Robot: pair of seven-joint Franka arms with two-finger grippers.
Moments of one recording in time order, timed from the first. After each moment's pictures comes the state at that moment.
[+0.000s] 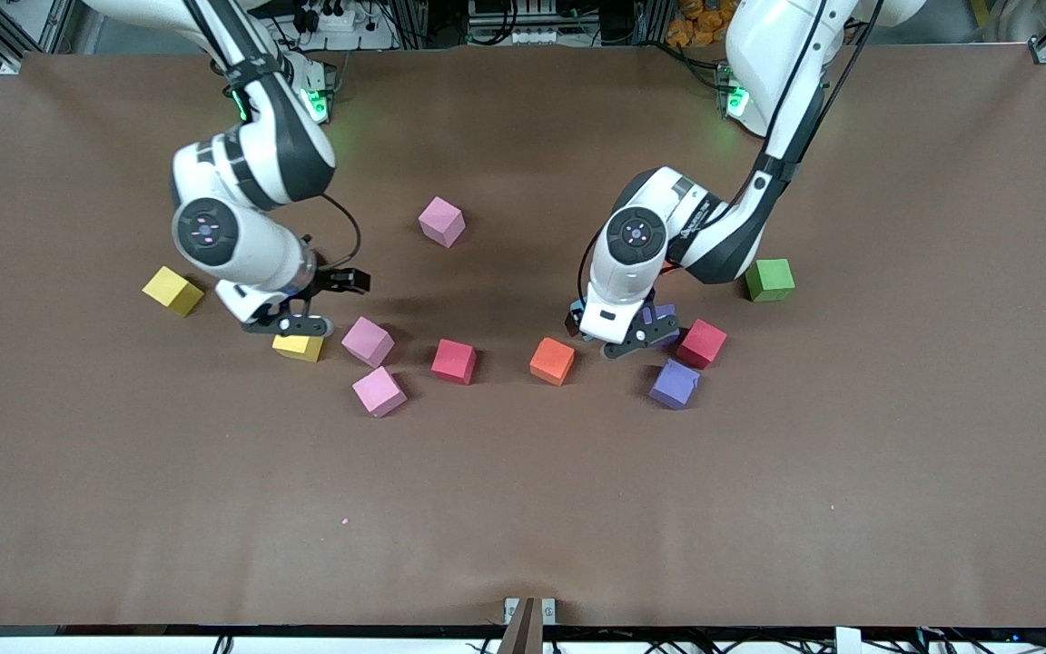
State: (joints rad) left arm -0.58 0.55 -0.09 -1.81 0.02 2.30 -1.09; right arm 0.35 0.20 0.06 -2.10 0.14 2.07 0.46
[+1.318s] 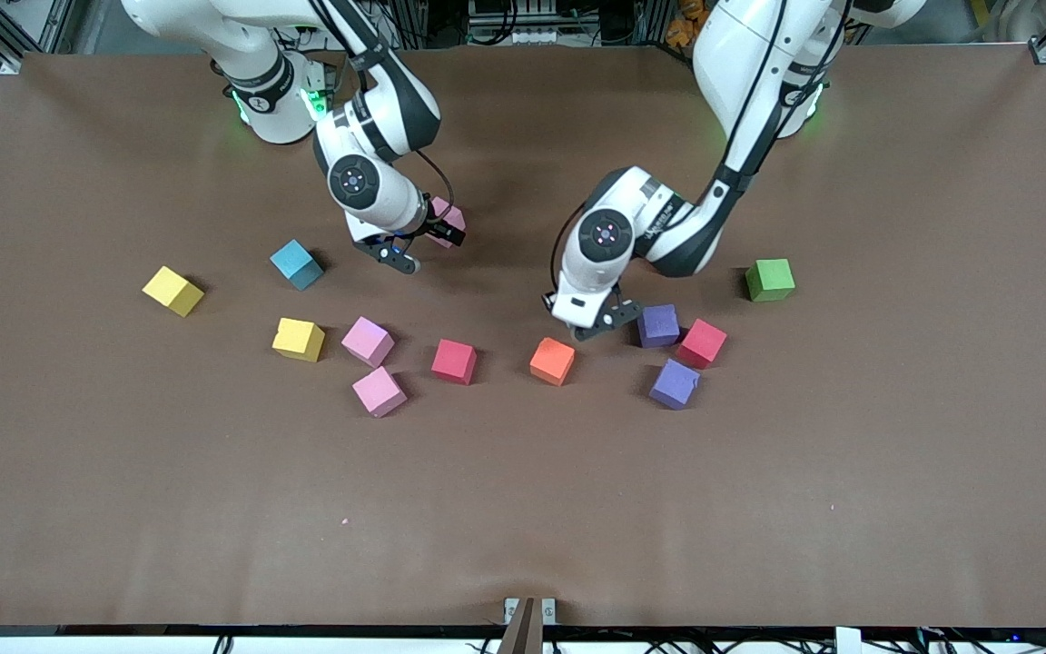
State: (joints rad) left arm -0.62 0.60 -0.16 -1.85 -0.09 2.37 -1.11; right arm 0.67 0.25 0.06 -2.35 0.45 2.40 0.88
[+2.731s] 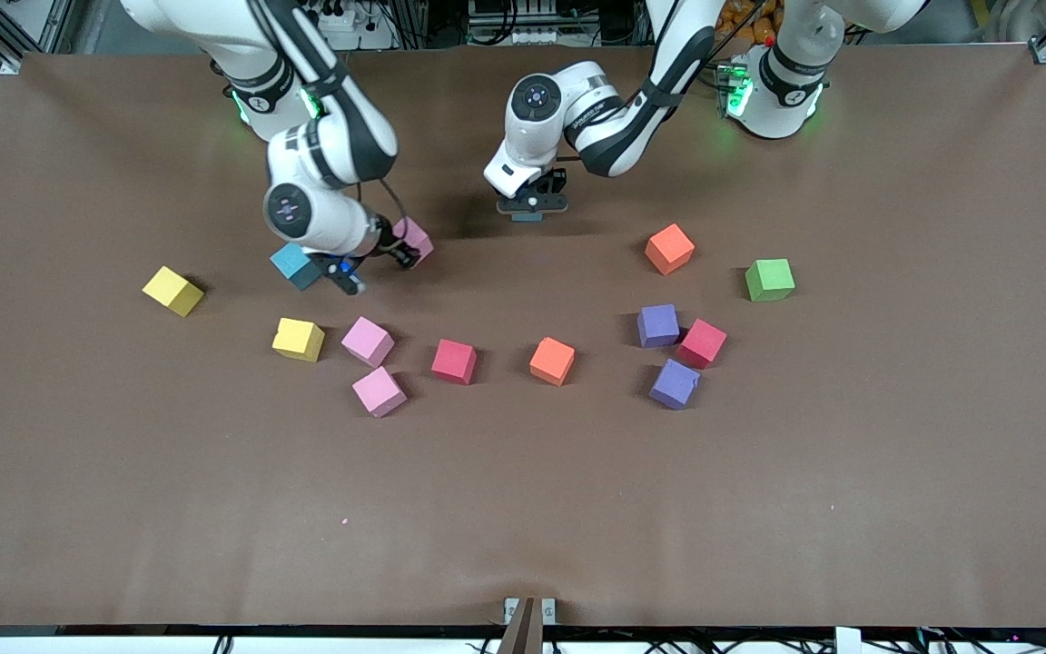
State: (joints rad) left arm -0.79 0.48 -0.34 -2.12 -0.05 2.56 -1.11; right arm 0.48 0.21 0.04 -2.38 0.51 2.34 0.91
